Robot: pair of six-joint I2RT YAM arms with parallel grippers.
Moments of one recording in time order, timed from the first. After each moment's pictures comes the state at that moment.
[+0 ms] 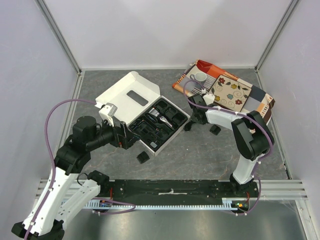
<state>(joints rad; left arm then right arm) -0.43 0.62 0.89 -0.71 0.37 -0.35 0.48 1.80 1.06 -0.34 0.44 0.81</state>
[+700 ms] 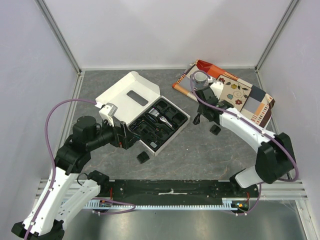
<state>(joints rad) -0.43 0.62 0.89 -0.70 0.38 -0.35 0.49 1.51 1.07 -0.47 0.53 0.68</state>
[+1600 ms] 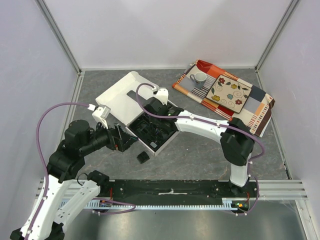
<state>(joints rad) -0.43 0.56 0.95 -0.78 0.37 -0.43 0.96 1.86 1.47 -0.40 0.53 0.74</state>
